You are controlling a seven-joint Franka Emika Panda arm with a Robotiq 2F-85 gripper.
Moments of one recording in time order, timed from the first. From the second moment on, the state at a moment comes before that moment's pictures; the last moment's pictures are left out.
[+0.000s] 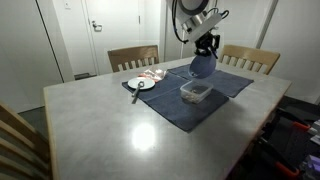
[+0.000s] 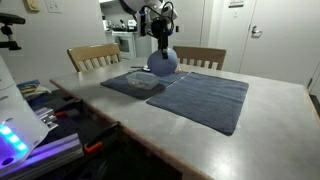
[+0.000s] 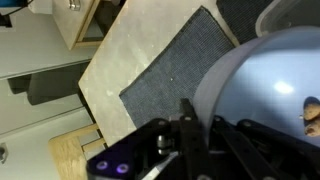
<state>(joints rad) 0.08 0.43 -0.02 -1.90 -0.51 1.78 0.99</state>
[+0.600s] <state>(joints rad) 0.07 0.35 -0.05 -2.01 -0.51 1.86 1.03</state>
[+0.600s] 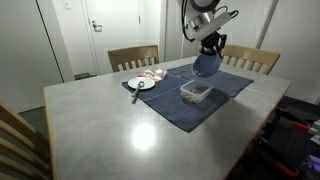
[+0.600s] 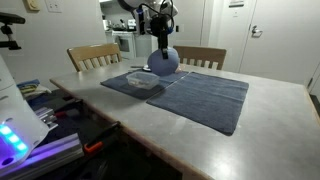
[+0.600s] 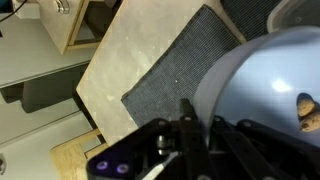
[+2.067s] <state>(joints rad) -0.07 0.29 -0.21 -2.31 -0.16 2.59 0.99</state>
